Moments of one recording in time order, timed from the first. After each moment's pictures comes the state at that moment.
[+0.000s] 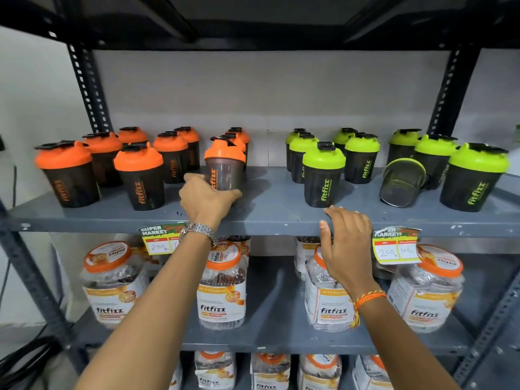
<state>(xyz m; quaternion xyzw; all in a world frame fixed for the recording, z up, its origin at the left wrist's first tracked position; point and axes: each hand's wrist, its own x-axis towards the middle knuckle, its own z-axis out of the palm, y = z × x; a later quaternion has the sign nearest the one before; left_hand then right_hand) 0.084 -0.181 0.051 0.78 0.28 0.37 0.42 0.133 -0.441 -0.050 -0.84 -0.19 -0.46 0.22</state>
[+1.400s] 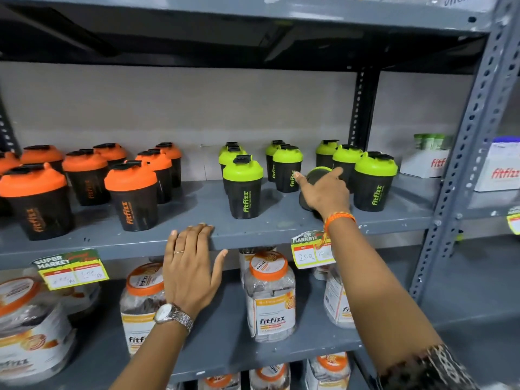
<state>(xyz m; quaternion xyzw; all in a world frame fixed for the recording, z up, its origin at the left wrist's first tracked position) 0.090 -0.283 -0.067 0.89 0.02 0.45 0.02 0.197 -0.541 0.072 -0.88 0.08 -0.25 0.39</state>
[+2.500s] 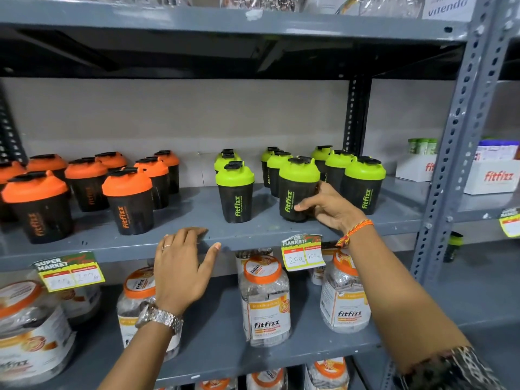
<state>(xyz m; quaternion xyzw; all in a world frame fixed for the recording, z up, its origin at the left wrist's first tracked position) 0.067 -0.298 -0.028 0.92 0.06 0.38 0.14 0.208 -0.586 0.060 -0.62 -0.21 0.06 0.76</state>
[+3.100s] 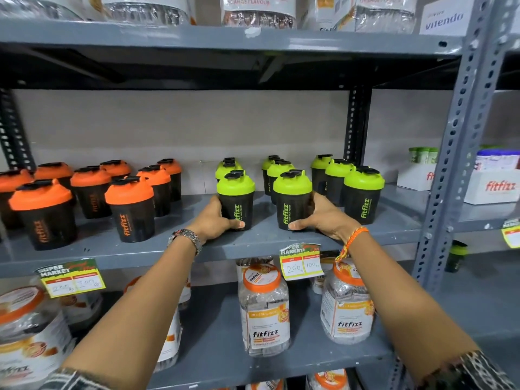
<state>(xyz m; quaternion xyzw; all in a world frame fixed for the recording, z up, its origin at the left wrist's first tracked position) 0.157 -0.317 0.055 0.87 -0.02 0.12 0.48 0.226 -0.595 0.048 -0.77 -0.23 0.01 0.59</state>
